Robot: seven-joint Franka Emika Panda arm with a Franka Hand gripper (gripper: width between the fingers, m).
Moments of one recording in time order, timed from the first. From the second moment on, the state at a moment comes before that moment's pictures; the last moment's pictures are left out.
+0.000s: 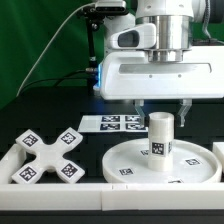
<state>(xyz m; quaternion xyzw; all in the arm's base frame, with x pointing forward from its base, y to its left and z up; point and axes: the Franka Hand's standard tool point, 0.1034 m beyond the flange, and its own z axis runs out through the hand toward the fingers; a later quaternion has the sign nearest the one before) 0.569 0.038 0.080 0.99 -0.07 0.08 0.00</state>
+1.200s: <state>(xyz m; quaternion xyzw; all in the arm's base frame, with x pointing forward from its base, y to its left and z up) 0.562 0.035 0.077 0.78 -0.62 0.05 -0.06</state>
